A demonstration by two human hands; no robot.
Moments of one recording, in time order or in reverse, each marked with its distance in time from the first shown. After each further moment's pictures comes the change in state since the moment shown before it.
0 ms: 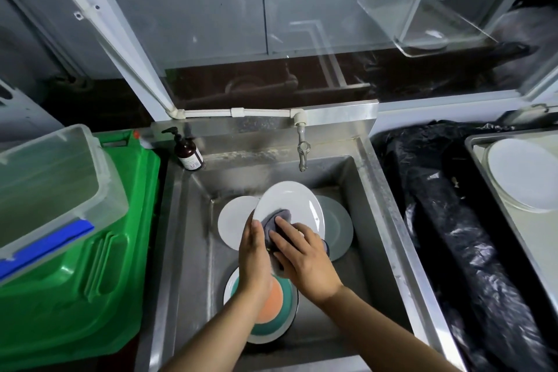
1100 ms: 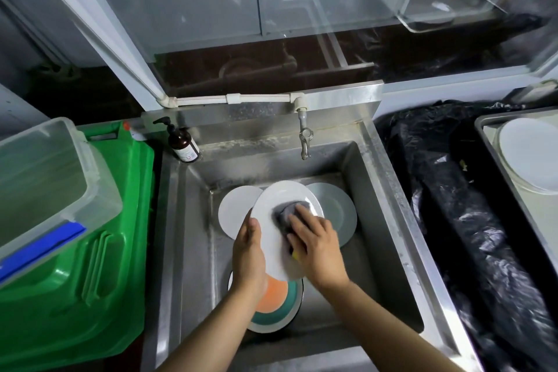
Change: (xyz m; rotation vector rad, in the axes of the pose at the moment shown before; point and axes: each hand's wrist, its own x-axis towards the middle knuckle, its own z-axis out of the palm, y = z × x) left_hand 0.014 -0.004 -0.018 -0.015 -0.009 -0.073; right_hand -0.002 0.014 0.021 0.001 0.041 0.322
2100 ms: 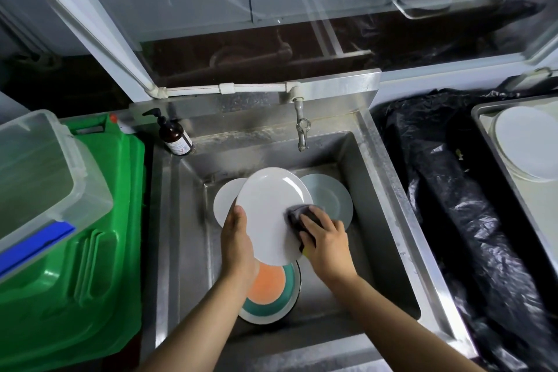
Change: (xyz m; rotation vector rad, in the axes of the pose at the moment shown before) left_hand 0.014 0.015 -0.007 -0.194 0.036 -0.060; right_hand -0.011 0.012 -0.005 -0.047 -0.101 0.234
